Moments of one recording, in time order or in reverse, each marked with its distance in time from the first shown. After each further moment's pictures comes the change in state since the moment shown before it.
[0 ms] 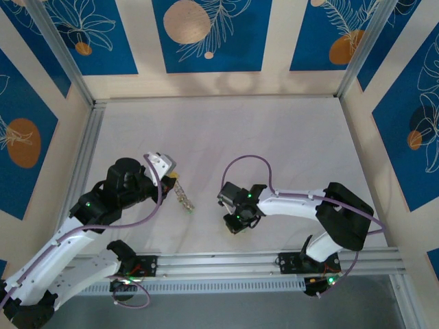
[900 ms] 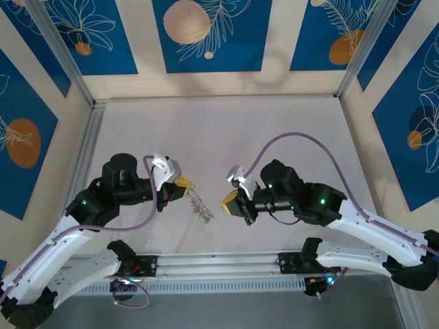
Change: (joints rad) left arm -0.039 0.025 0.077 0.047 0.413 0.039; right arm 0.048 -0.608 0.239 -0.024 -0.126 -0.222
